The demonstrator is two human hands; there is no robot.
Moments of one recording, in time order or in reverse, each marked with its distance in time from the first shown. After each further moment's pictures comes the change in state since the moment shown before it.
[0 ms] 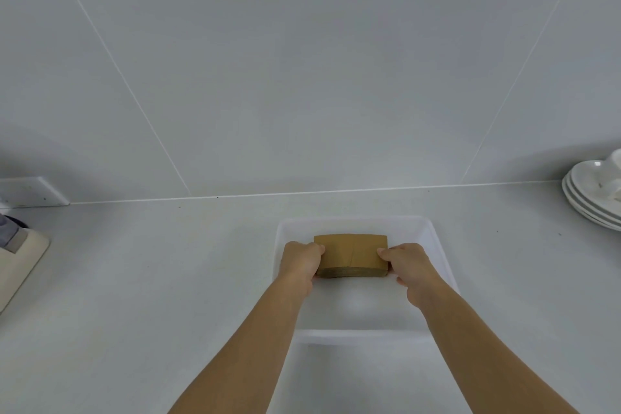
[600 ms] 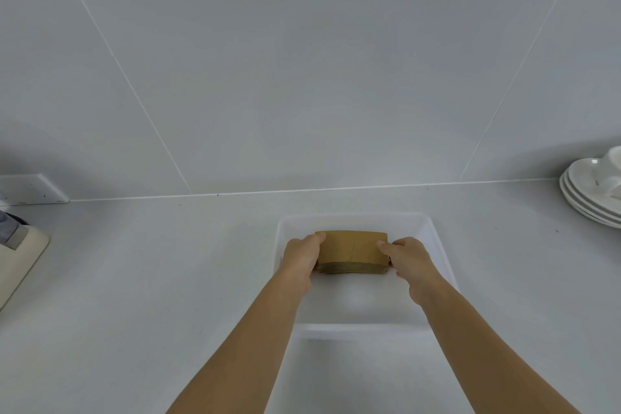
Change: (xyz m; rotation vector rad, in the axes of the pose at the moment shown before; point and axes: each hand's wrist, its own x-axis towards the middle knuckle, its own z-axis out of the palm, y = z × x) left_hand -0.005 0.000 -0.004 -0.030 -0.096 0.002; right_hand 0.007 0.007 0.001 -0.021 0.009 -0.049
